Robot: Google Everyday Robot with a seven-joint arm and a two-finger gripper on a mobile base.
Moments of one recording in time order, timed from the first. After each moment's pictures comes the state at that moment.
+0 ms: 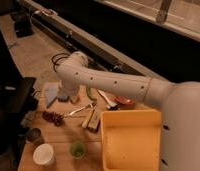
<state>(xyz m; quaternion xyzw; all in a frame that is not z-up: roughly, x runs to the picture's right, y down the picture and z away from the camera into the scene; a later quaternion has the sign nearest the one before) -0.171 0.047 0.754 -0.11 -0.28 -0.57 0.77</state>
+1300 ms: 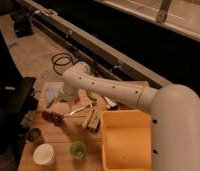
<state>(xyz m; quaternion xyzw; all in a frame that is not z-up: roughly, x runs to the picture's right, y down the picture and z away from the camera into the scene) -0.204 0.085 0.798 -0.11 -0.37 -0.52 0.76</state>
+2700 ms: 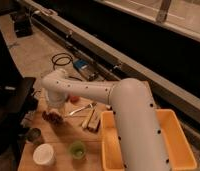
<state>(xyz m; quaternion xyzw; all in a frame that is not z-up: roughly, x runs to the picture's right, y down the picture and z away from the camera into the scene) -0.245 0.146 0.842 -0.23 -0.34 -0.56 0.71</state>
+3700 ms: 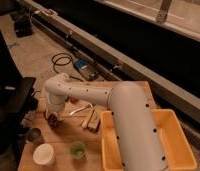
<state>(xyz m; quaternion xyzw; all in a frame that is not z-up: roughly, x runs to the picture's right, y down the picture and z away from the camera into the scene) -0.254 0.170 0.853 -0.24 -0.38 -0.55 0.70</state>
